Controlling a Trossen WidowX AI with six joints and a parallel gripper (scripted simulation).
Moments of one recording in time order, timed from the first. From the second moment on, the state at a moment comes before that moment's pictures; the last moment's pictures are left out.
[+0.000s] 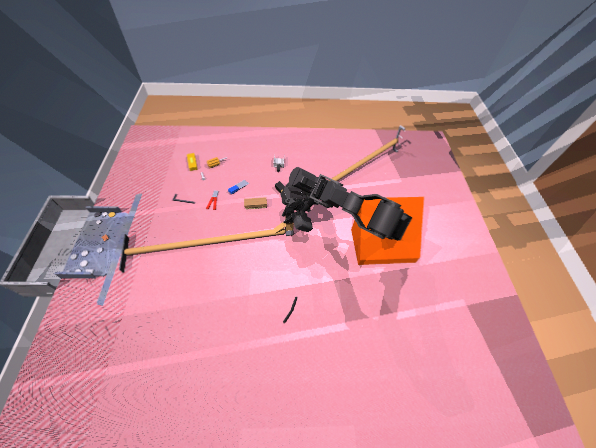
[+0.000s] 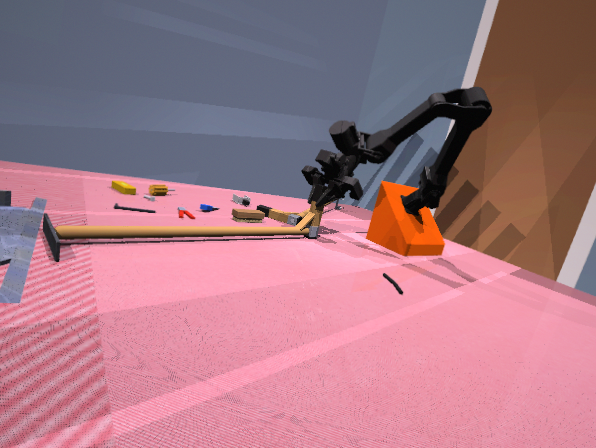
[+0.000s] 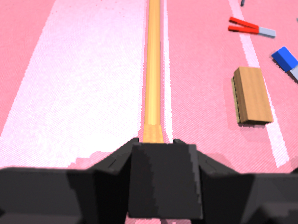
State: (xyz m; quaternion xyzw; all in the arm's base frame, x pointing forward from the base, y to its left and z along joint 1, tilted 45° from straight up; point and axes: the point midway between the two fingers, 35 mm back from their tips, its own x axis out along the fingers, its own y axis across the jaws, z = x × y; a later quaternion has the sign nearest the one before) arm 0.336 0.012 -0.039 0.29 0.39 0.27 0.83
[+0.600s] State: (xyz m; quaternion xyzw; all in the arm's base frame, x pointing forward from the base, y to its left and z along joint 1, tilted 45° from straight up) arm 0.340 -0.001 -0.052 0.30 0.40 0.26 0.83
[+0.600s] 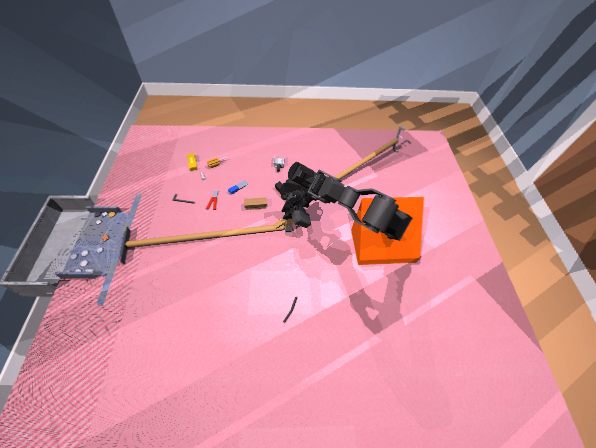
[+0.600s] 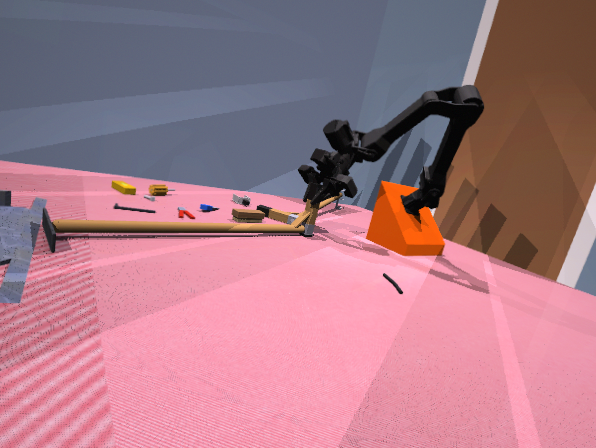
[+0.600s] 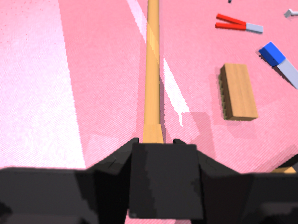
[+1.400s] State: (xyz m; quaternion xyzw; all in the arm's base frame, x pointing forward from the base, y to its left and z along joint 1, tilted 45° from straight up) arm 0.342 -0.020 -0.069 0.32 0.42 0.22 0.82
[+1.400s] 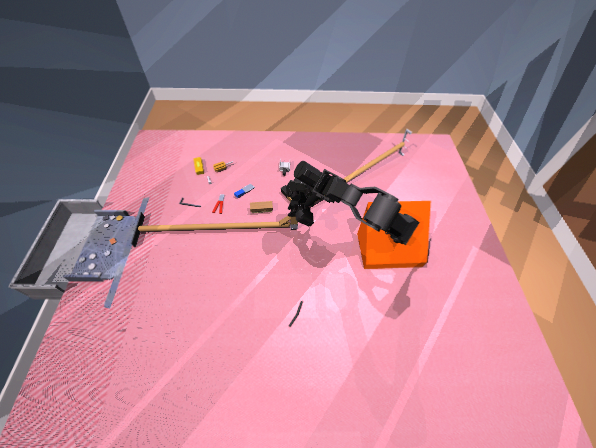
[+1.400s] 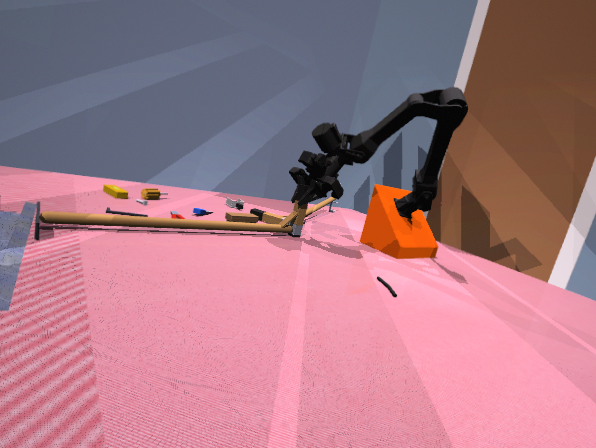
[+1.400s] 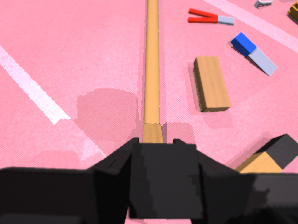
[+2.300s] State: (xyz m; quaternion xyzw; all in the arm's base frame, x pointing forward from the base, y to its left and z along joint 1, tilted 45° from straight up) arm 0.300 -0.025 -0.070 0.32 0.43 0.20 0.82
